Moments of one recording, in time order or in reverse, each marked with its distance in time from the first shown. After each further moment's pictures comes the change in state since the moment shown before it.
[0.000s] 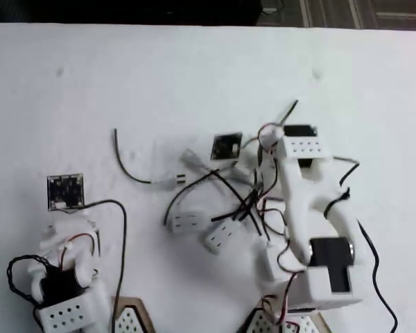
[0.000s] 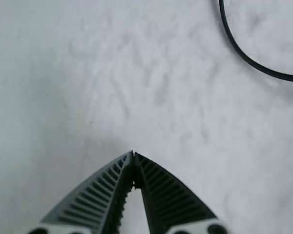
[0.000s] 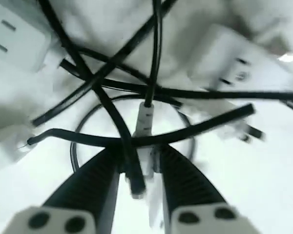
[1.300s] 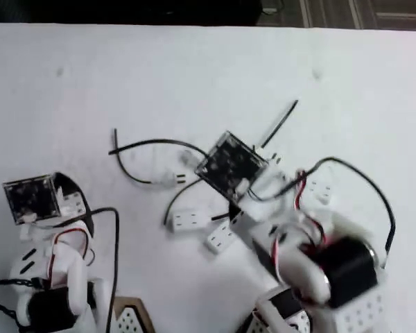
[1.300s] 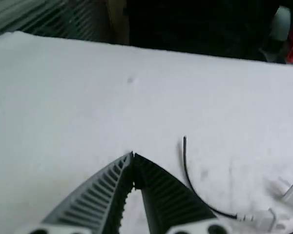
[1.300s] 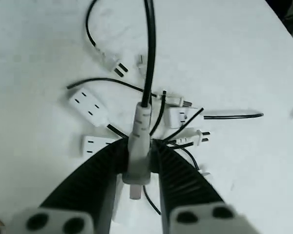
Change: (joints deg) left arm 7.4 -0.7 -21.1 -9.1 13.5; right arm -26.4 -55.7 -6.7 23.7 -52.7
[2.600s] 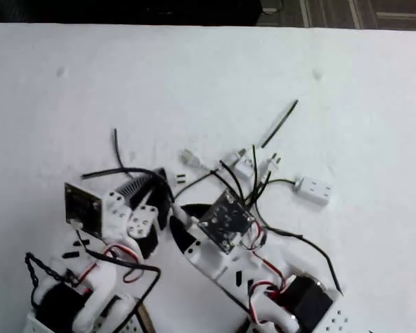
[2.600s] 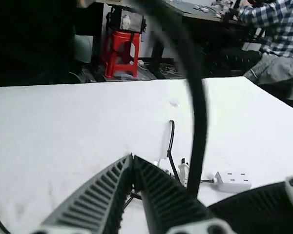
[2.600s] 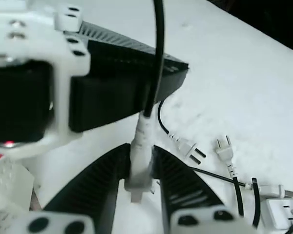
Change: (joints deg) left arm 44.0 0.0 -0.1 -7.3 11.0; right arm -20.4 -29.0 48.9 -39.3 -20.3
